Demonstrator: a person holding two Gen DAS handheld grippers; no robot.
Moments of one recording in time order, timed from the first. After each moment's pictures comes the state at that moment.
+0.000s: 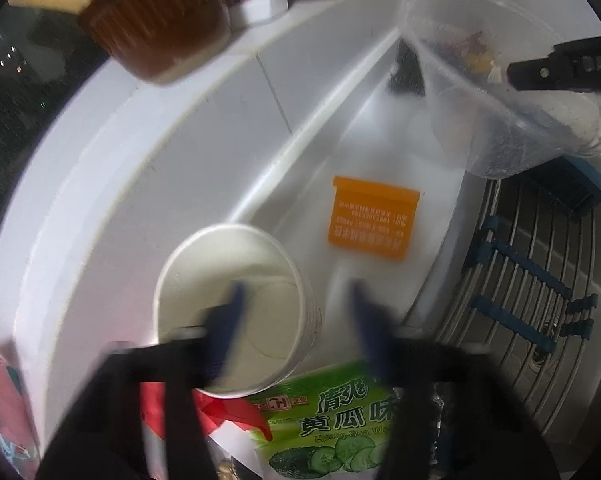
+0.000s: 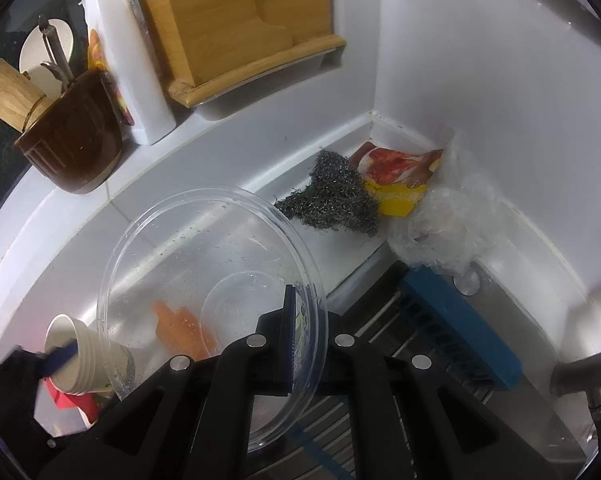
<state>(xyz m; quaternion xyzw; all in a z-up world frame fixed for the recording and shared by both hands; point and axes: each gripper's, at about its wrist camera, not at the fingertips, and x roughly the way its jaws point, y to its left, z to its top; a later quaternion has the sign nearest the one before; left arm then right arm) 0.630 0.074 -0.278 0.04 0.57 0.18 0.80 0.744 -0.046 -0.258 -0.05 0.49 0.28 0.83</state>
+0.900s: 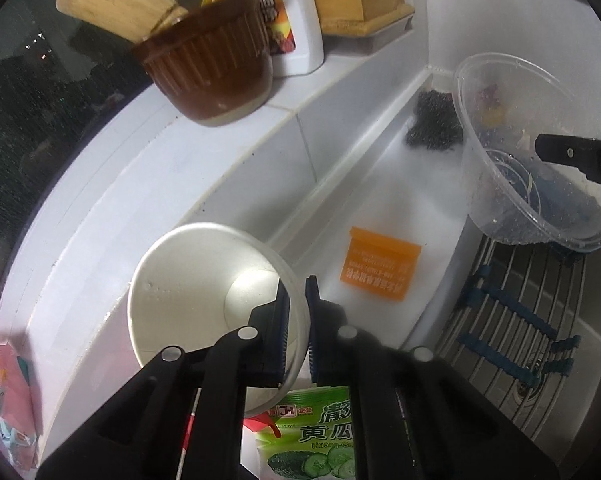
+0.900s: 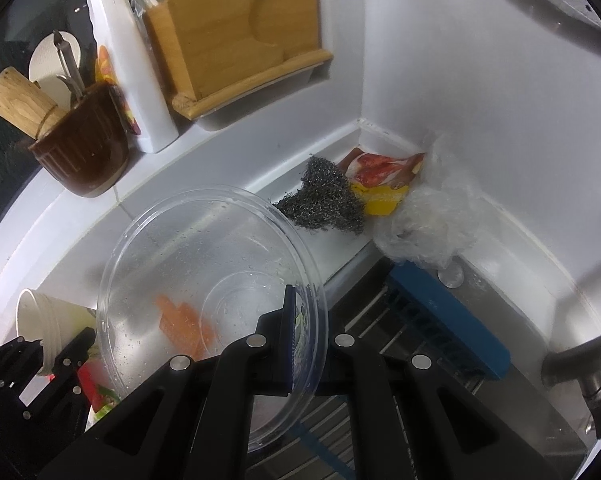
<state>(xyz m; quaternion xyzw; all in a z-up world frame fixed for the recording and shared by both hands) 0.625 0.073 -0.236 0.03 0.51 0.22 0.83 0.731 -0.066 -0.239 -0.04 0.48 0.27 0.84</state>
